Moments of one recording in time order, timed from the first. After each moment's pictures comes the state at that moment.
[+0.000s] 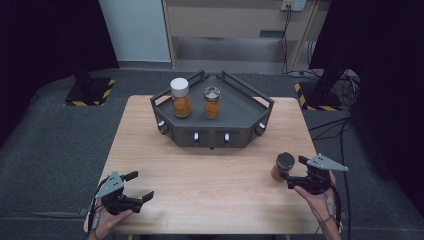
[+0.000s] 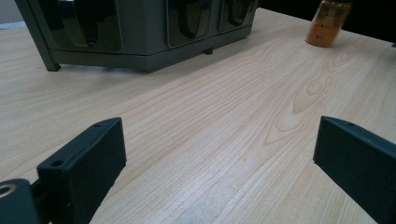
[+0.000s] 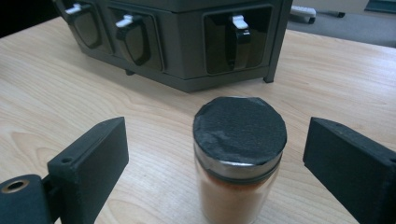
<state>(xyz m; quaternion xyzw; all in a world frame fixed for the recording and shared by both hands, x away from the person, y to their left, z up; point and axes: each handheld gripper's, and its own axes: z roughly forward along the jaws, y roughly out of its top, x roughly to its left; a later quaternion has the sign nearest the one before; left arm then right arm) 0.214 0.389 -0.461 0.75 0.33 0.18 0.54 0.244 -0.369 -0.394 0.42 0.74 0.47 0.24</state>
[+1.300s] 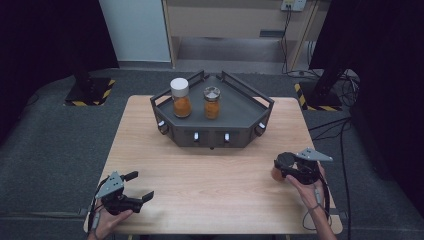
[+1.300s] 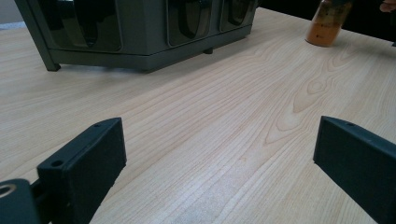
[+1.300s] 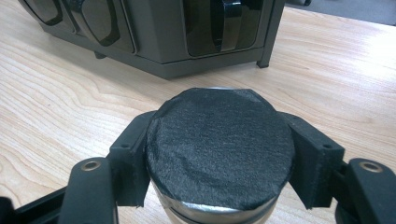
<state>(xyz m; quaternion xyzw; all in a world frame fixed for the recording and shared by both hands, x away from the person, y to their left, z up) 0.215 0.389 -0.461 0.75 0.33 0.18 0.54 0.280 -0.354 -0.410 0.43 0.75 0.44 0.24</state>
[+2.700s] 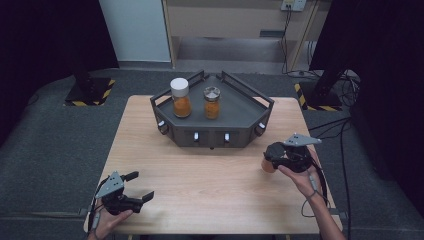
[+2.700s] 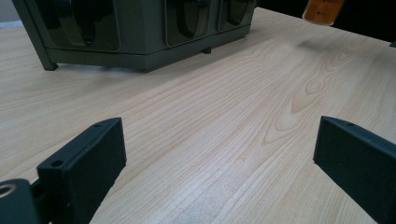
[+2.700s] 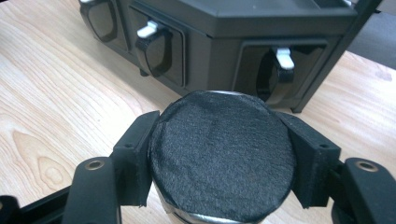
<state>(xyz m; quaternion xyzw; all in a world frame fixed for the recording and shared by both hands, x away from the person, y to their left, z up) 0.216 0.389 -0.461 0.75 0.33 0.18 0.54 0.305 -0.321 -0.341 0.36 0.81 0.41 0.22</state>
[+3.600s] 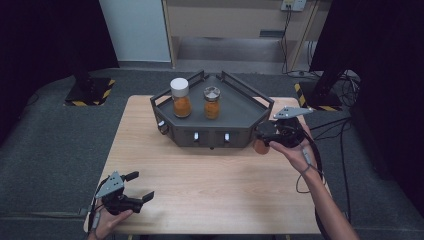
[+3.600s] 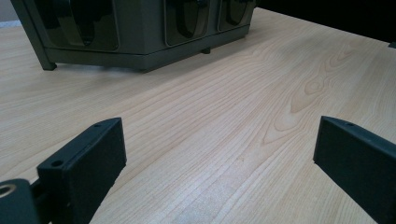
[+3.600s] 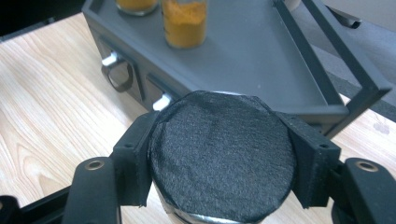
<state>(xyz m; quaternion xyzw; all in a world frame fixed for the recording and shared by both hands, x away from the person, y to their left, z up) 0.216 0.389 -0.461 0.75 0.33 0.18 0.54 0.347 -0.290 -0.270 0.34 0.82 0.41 0.20</state>
